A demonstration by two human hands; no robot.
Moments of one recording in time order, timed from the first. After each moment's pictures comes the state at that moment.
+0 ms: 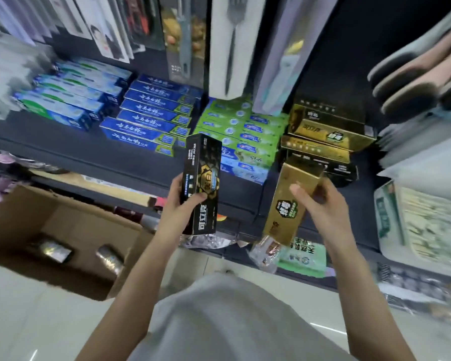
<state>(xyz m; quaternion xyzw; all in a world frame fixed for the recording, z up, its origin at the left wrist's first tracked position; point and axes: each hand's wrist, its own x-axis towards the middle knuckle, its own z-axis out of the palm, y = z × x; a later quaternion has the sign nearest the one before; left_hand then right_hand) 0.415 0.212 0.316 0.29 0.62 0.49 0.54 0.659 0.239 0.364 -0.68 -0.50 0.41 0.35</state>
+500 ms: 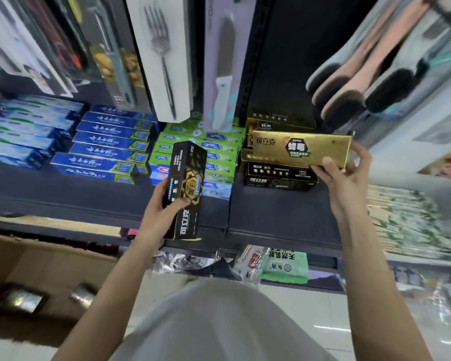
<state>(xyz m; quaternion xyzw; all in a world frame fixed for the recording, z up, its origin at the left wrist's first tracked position) 0.445 0.258 0.324 0.35 0.61 0.44 0.55 0.756 0.302 0.365 -0.54 -0.36 0.41 0.64</state>
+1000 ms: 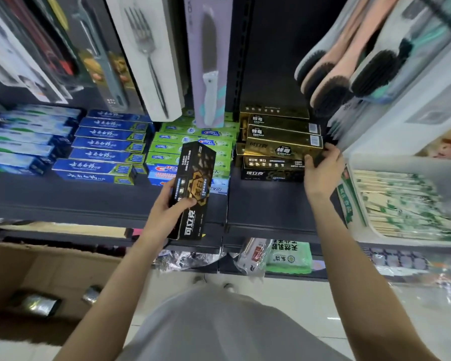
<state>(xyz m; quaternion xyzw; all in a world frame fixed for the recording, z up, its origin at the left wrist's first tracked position) 0.457 0.251 0.333 0.38 0.60 0.42 0.57 0.763 0.337 0.297 -0.79 -0.45 0.07 0.41</state>
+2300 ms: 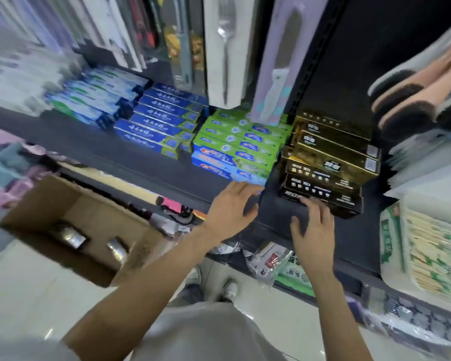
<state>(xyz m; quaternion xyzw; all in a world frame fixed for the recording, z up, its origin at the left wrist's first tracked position) 0.506 0.256 0.292 0.75 0.58 0.27 0.17 0.701 0.237 0.293 -0.66 -0.69 0.14 0.27</state>
